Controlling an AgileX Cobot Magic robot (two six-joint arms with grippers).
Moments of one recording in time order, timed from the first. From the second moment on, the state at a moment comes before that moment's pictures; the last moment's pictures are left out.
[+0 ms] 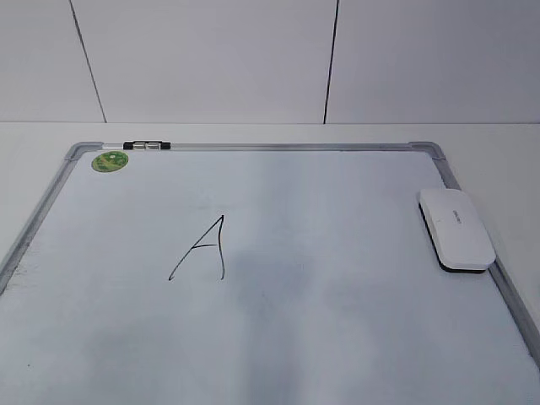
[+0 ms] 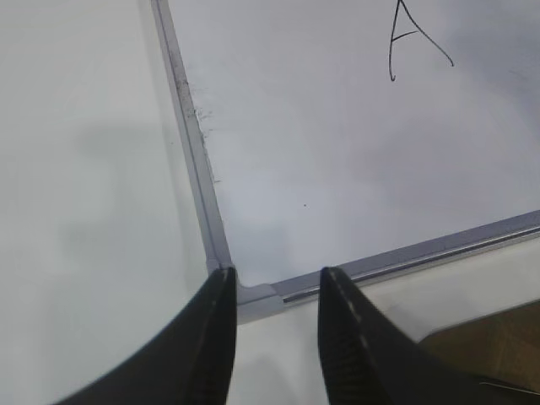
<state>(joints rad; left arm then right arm) -0.13 0.15 -0.54 -0.14 1.18 0.13 0.24 0.19 -0.53 -0.01 1.27 0.15</state>
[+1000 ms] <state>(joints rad) -0.13 0.15 -0.53 -0.12 1.10 0.13 0.24 0.18 -0.51 -0.10 1.16 0.07</state>
